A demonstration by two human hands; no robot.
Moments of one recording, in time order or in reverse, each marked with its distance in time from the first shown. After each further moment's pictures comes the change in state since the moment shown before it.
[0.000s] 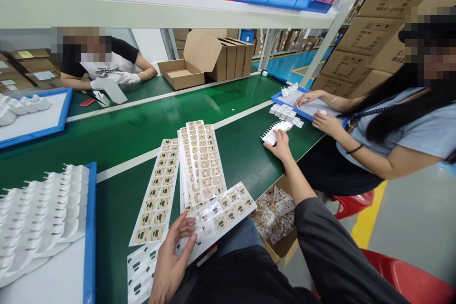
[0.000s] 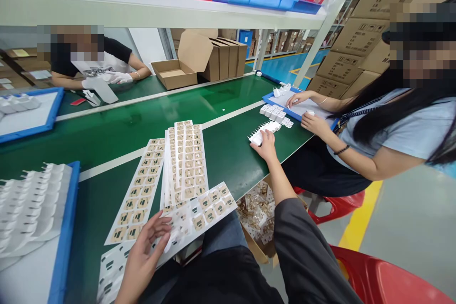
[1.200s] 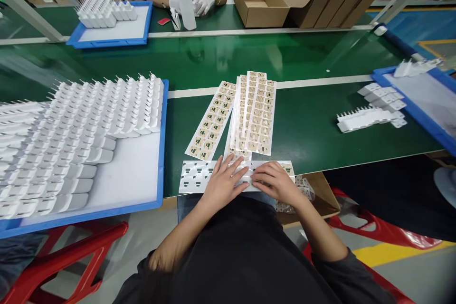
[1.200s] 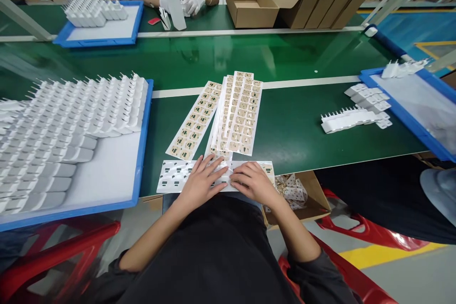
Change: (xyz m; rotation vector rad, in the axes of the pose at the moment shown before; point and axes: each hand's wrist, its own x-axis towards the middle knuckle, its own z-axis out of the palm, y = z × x) left_hand -0.010 0.020 0.022 0.815 -0.142 0.426; right_hand -0.188 -0.212 -0.036 0.478 -0.663 -0.930
